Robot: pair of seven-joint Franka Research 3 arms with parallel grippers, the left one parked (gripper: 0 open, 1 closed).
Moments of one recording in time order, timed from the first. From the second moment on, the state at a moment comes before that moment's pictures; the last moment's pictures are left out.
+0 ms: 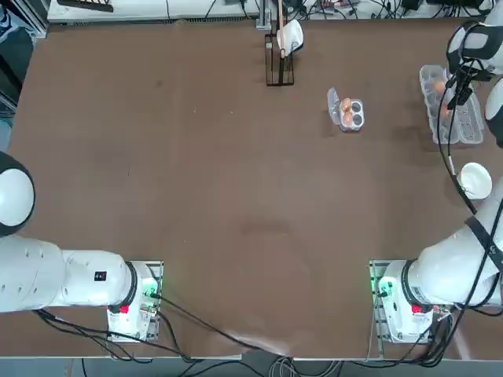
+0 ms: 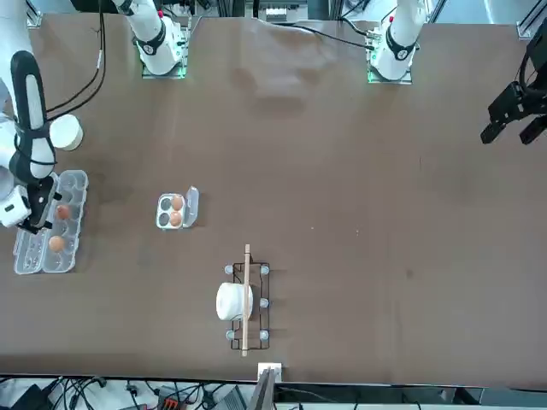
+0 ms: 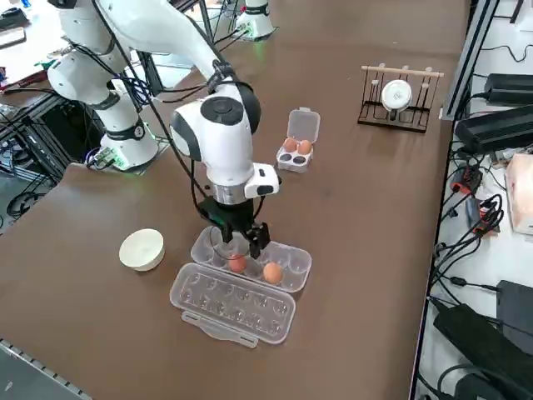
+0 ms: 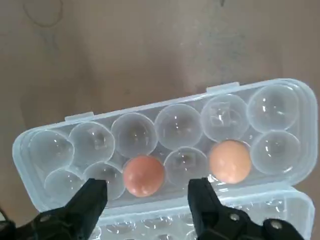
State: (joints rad) arm -0.07 0.52 -0.36 -1.85 0.08 2.34 -1.85
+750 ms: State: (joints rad) arm -0.10 0.57 -0.36 -1.85 0.13 2.38 -1.96
